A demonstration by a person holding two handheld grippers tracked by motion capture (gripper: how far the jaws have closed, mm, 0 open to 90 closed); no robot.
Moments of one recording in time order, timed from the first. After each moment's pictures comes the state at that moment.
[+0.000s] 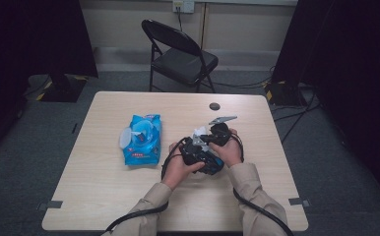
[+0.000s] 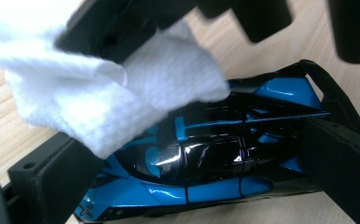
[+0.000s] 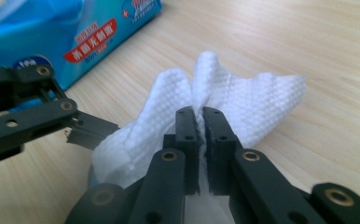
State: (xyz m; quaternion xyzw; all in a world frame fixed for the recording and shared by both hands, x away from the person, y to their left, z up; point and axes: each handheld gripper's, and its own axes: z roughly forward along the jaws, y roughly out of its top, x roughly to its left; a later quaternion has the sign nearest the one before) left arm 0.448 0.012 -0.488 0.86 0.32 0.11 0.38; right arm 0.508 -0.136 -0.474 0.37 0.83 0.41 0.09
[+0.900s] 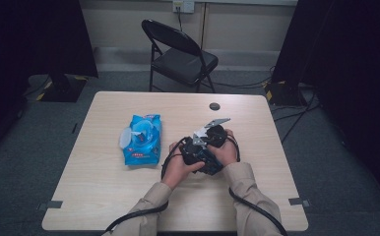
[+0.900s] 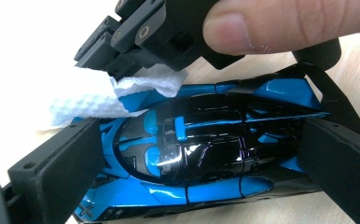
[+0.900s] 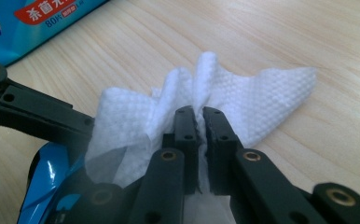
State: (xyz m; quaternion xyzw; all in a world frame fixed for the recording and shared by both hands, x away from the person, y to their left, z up) left arm 0.449 0.011 -0.487 0.86 0.32 0.10 0.38; right arm 0.516 -0.131 -0.492 0.35 0.85 0.37 0.12
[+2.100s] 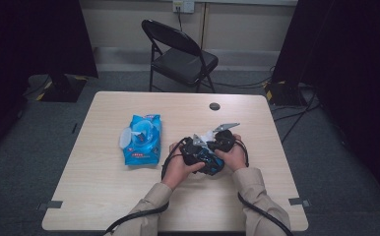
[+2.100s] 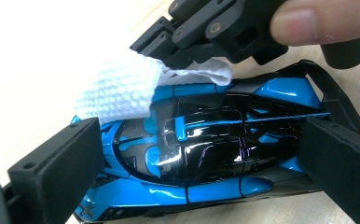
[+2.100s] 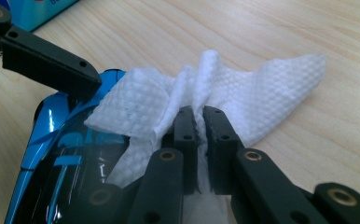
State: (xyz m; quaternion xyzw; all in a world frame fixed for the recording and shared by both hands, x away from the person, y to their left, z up) left arm 0.448 0.011 -0.488 0.86 0.32 0.11 0.38; right arm 0.503 -0.159 -0.499 0.36 0.84 0.38 0.10
